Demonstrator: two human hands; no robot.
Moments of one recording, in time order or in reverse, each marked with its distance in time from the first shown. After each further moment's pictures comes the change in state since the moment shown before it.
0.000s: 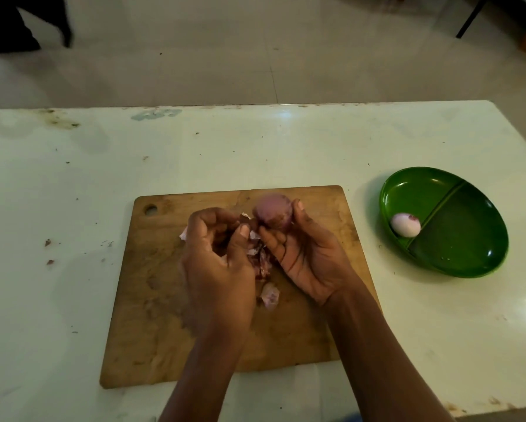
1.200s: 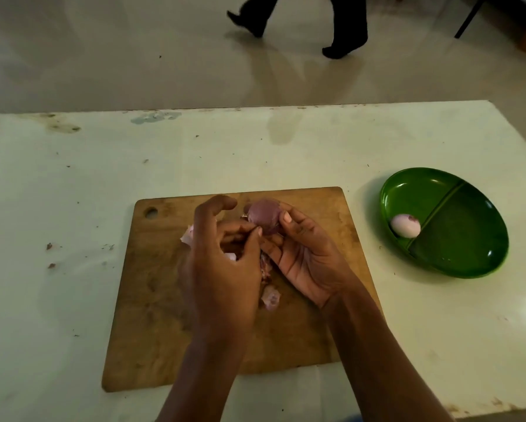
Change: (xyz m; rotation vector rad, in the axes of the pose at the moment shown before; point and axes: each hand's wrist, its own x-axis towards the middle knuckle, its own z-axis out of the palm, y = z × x) left_hand 0.003 -0.002 -0.002 0.265 0.024 0.218; right_hand 0.000 0.002 -0.001 -0.066 -0.008 -0.017
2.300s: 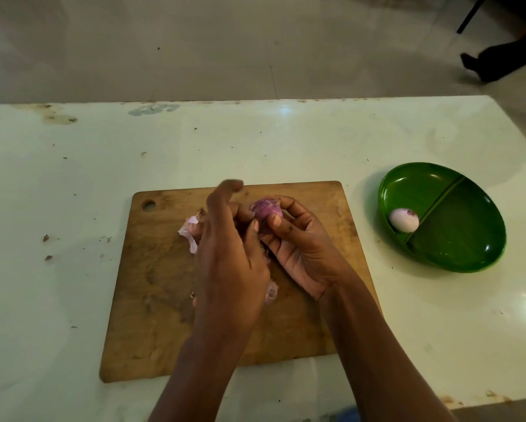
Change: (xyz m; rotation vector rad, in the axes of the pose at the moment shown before) left_hand -0.001 0.001 0.001 -0.027 -0.162 0.120; right_hand 0.001 0.000 0.006 -0.162 0.025 -0.030
